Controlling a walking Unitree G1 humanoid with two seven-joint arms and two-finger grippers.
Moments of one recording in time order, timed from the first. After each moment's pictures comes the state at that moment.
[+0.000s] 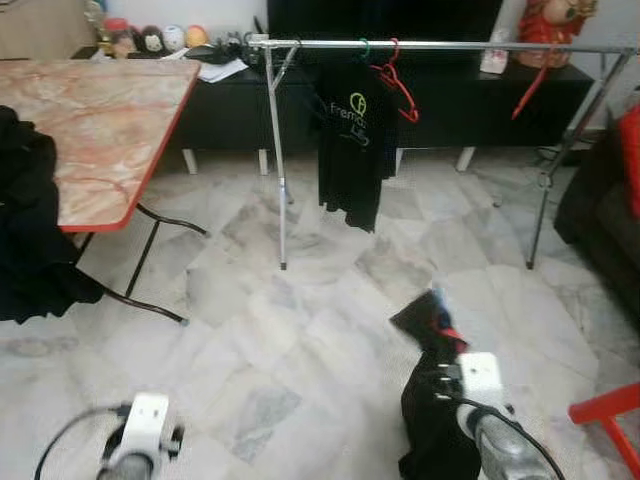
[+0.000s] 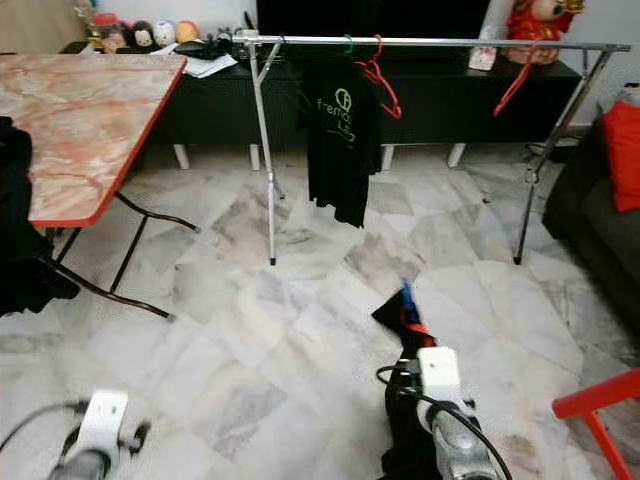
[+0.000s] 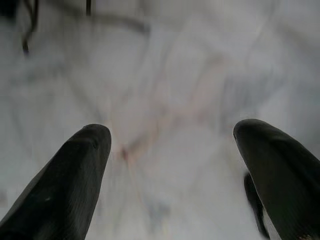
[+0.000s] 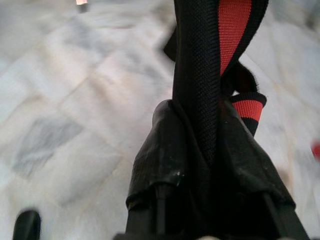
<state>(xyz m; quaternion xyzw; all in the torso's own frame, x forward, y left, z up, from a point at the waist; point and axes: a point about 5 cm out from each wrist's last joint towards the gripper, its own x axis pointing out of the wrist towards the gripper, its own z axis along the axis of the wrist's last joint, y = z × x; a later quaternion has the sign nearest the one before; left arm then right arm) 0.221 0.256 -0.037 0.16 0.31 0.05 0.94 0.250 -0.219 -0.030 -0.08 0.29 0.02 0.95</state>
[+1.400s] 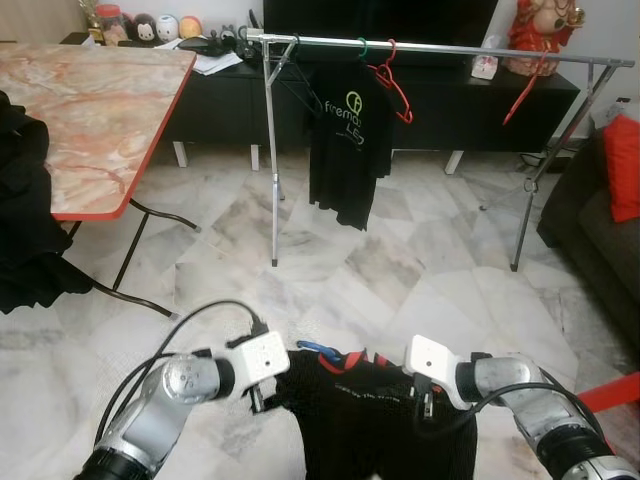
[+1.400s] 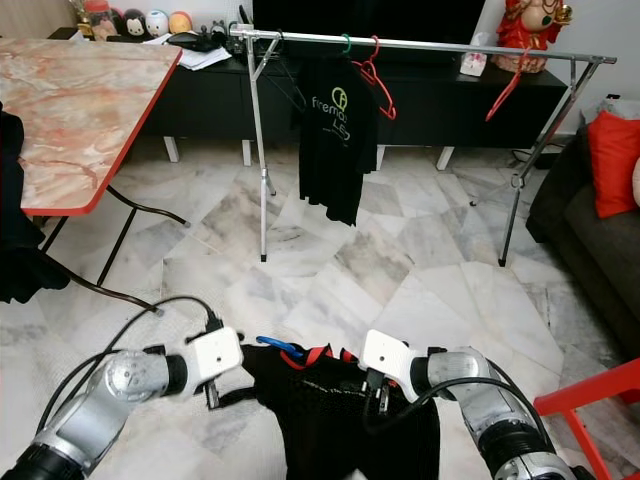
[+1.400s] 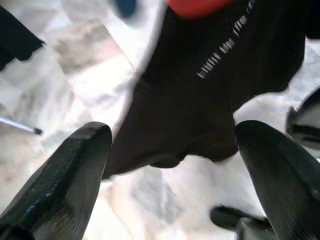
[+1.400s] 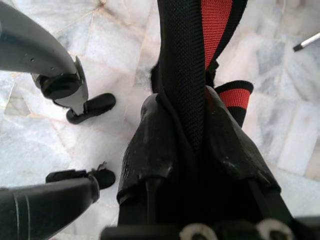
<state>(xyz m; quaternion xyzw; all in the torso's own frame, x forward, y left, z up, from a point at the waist) 0.264 0.133 0.066 0.33 0.18 -0.48 0.79 0.279 -0.186 0.037 -0.24 0.24 0.53 0.78</state>
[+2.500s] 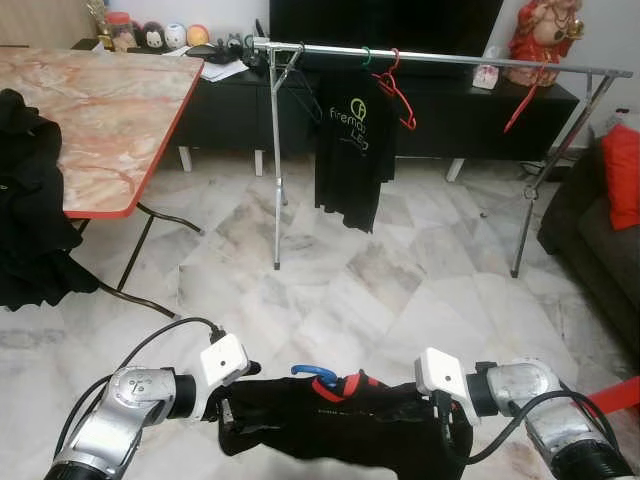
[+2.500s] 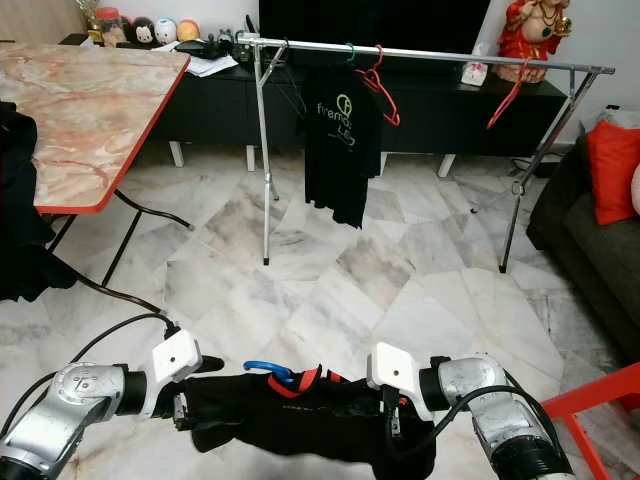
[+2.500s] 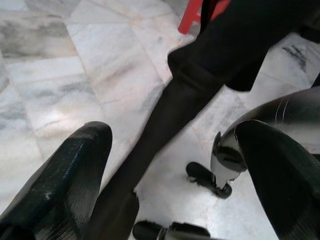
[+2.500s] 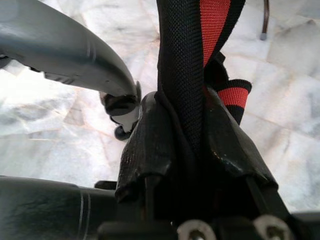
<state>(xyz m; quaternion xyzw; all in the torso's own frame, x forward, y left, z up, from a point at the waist) 0.250 0.170 0.064 0.16 0.23 -0.53 0.80 0.255 -0.187 0.047 -0.16 0.21 0.64 0.72</state>
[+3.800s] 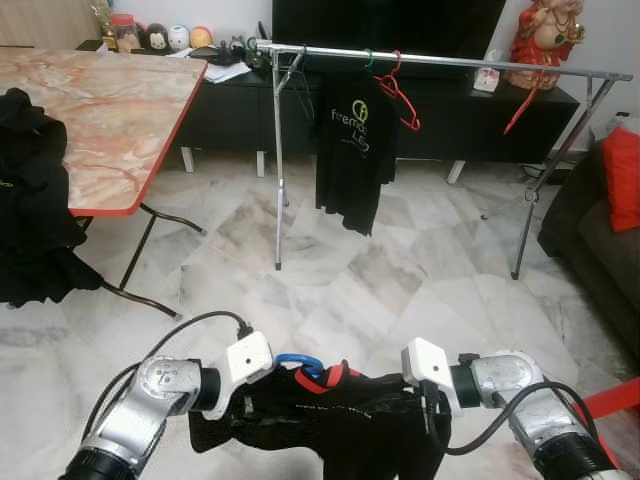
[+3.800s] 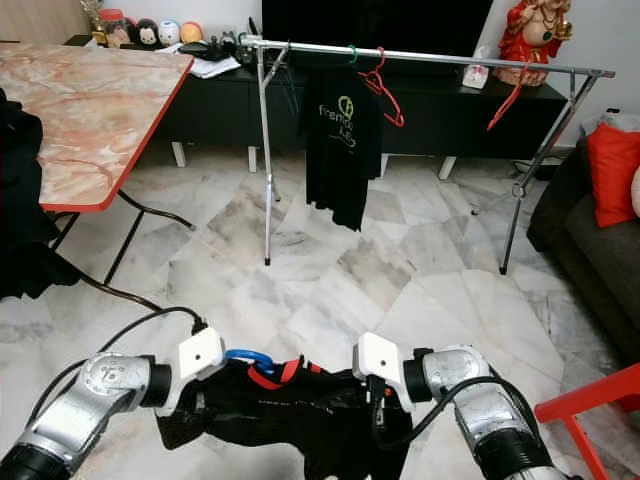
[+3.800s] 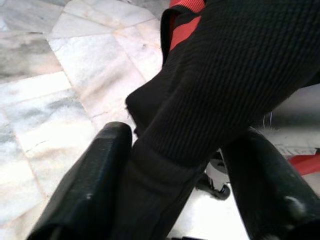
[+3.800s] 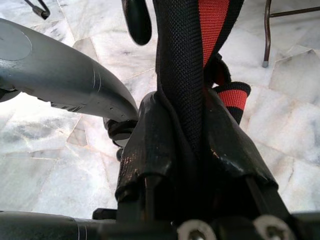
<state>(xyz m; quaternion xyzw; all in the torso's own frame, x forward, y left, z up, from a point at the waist) 0.256 0.148 0.070 0.18 0.21 -0.57 0.77 0.262 -0.166 0.055 -0.14 0.18 0.65 0.72</state>
